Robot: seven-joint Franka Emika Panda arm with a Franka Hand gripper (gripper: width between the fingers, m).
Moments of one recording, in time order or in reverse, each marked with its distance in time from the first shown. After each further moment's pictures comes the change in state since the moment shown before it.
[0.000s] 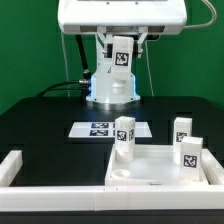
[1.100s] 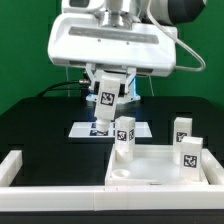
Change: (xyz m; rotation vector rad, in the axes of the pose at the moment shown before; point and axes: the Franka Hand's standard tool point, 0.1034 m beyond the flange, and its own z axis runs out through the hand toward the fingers) arm -0.024 0.014 0.064 -0.093 -0.030 -0.047
